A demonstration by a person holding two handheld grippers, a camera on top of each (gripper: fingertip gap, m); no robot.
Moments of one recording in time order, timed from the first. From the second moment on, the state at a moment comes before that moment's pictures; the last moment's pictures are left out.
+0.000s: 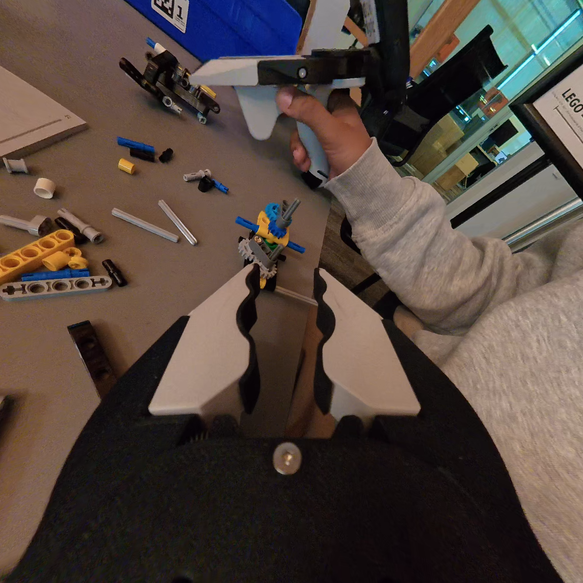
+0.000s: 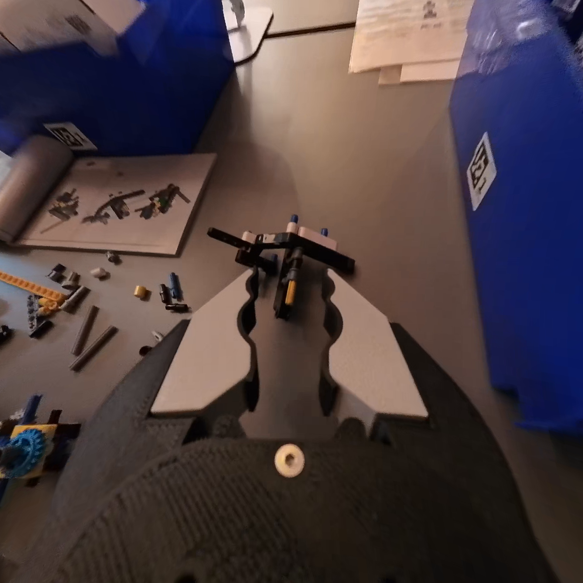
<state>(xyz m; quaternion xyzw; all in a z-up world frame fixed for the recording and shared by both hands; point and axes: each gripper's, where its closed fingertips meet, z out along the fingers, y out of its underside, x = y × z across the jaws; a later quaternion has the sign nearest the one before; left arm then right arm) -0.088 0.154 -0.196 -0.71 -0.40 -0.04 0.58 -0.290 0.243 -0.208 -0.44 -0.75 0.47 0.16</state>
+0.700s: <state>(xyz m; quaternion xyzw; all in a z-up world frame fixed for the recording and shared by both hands) -0.088 0.154 -0.197 -0.71 -0.40 -0.04 0.58 -0.288 0.242 -0.210 -0.45 -0.74 0.48 0.10</state>
